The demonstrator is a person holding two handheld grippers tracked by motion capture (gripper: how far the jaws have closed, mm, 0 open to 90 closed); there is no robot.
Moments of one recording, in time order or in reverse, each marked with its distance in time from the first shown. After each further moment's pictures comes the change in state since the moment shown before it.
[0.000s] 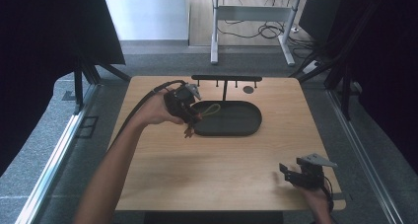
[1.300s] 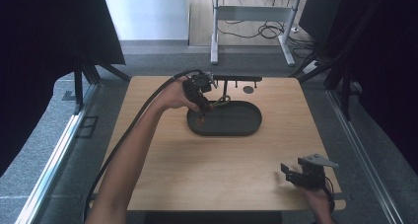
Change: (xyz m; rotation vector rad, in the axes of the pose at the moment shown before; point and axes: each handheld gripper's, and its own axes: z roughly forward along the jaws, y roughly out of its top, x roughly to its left) left arm 0.041 0.045 0.039 0.063 -0.009 -0.009; right arm -0.003 -0.001 -0.002 0.004 -0.012 0.004
